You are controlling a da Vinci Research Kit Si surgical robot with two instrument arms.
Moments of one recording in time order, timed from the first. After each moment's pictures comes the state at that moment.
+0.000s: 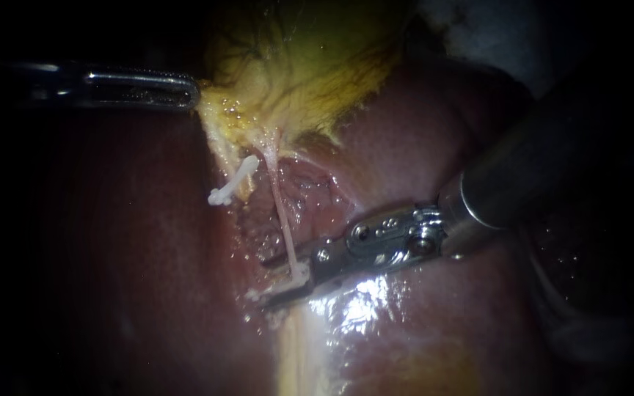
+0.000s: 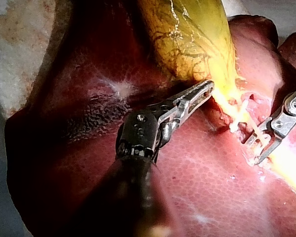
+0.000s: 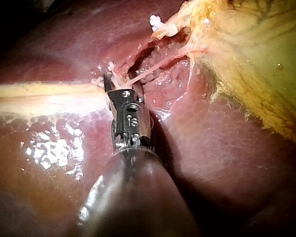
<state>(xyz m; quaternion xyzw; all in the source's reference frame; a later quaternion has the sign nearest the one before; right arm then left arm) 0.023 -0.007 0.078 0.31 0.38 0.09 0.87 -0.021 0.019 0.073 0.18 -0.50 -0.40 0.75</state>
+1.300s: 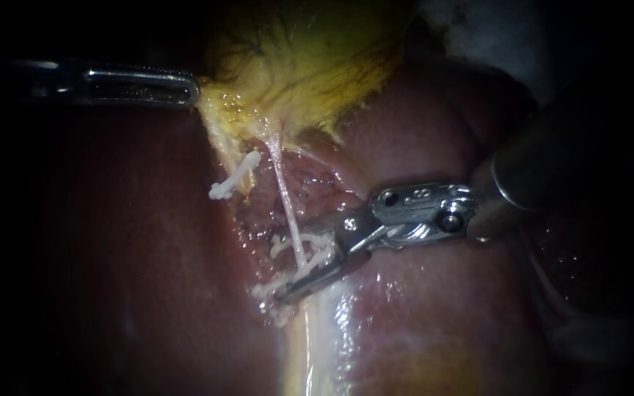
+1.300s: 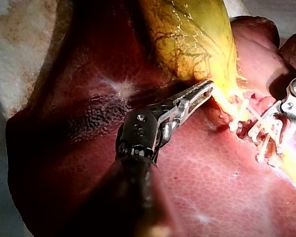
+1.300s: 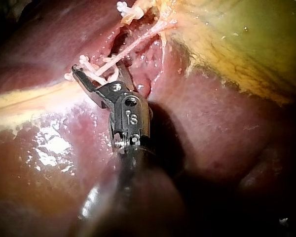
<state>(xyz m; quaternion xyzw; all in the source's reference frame) 0.021 -0.003 0.076 0.37 0.50 0.18 0.76 -0.021 0.019 0.073 0.18 -0.50 -0.40 0.75</state>
